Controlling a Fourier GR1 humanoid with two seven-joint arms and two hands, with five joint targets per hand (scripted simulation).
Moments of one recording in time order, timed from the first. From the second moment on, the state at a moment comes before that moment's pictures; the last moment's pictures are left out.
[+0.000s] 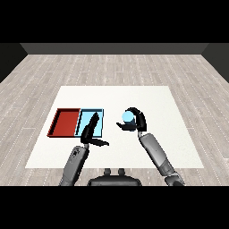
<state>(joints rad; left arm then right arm) -0.13 0.00 -0.22 -1.49 0.07 0.01 -0.23 -0.42 -0.14 0.33 -1.41 -0.04 -0.44 -0.06</state>
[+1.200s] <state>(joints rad) -0.29 0.00 -0.36 -1.25 0.23 0.14 -0.25 -0.41 -0.01 0.30 -1.45 0.11 -0.34 -0.05</state>
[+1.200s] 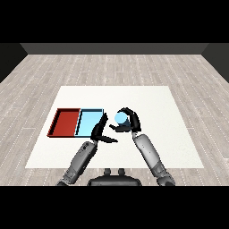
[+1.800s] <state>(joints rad) -0.31 0.00 -0.40 -1.20 0.27 0.17 -0.27 -0.43 0.00 0.36 -1.47 0.10 -0.36 -0.02</state>
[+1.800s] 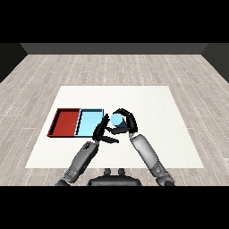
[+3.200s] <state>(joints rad) -0.48 0.00 -0.59 -1.04 0.53 0.39 -0.38 -0.46 0.00 0.48 -1.41 -0.21 -0.48 -0.17</state>
